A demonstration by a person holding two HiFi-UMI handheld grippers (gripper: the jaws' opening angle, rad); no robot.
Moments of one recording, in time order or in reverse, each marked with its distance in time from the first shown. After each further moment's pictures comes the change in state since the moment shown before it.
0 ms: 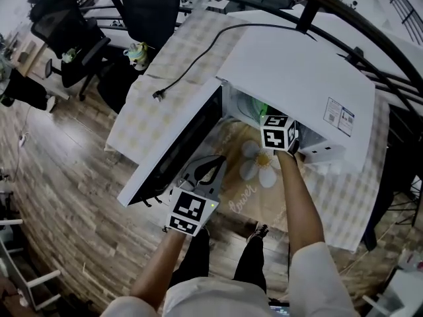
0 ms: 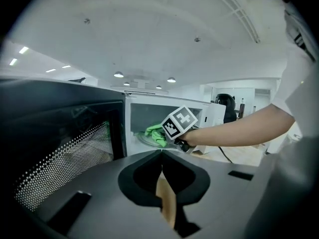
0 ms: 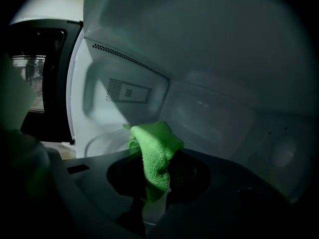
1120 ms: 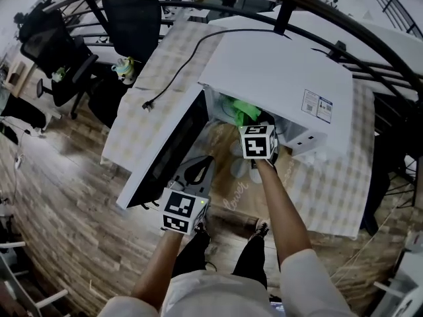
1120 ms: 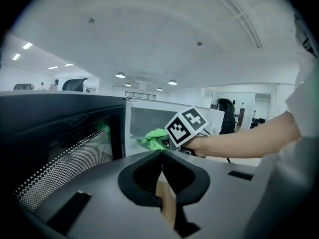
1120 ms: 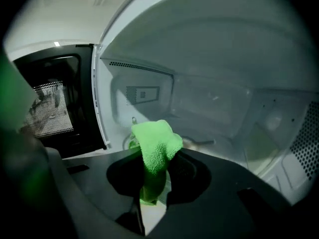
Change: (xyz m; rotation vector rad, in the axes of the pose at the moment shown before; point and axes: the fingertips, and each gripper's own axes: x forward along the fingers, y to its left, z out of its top) left arm -0.012 -0.002 0.006 -0.035 -0.014 0.004; right arm -0.045 0.041 -0.017 0.191 0.098 0.119
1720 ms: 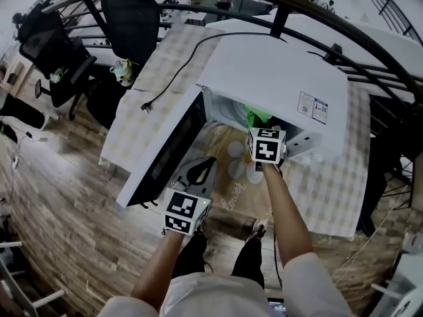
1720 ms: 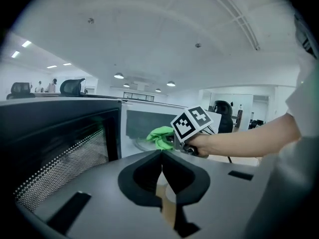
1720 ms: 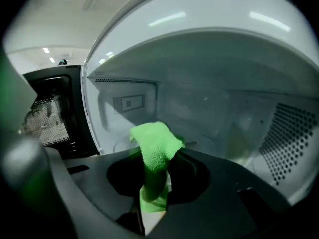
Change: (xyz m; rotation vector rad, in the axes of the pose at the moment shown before) left arm -0.002 -0.013 0.012 -0.003 -0.019 -0.035; right arm -0.030 -0.040 0.007 0.097 -0.044 -0.096
